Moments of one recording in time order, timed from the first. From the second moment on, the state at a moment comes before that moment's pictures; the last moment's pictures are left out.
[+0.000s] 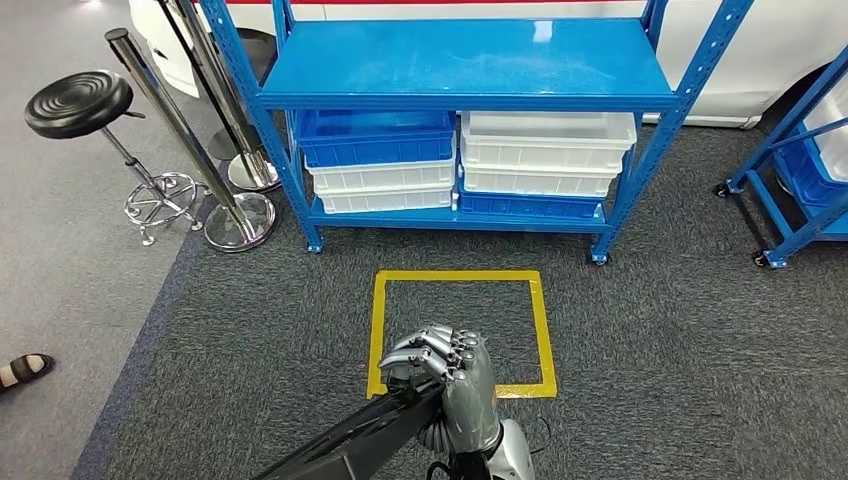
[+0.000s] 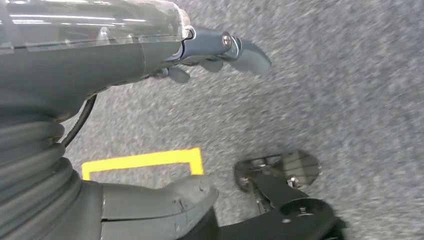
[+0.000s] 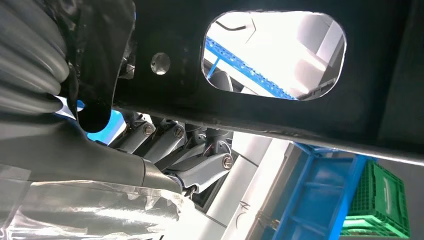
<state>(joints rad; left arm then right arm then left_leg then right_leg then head) -0.11 -0.19 1.10 -0.21 -1.05 0.11 -0.48 -0.10 0.05 0.73 -1.68 0.61 -0.65 -0.46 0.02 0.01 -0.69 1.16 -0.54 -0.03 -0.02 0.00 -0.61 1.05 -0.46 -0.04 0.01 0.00</state>
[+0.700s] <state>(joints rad) -0.13 -0.17 1.10 -0.21 -1.07 0.10 -0.47 -0.11 0.05 0.73 -1.67 0.61 -0.66 -0.46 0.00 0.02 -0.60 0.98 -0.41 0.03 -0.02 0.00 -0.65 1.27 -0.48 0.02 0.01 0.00</state>
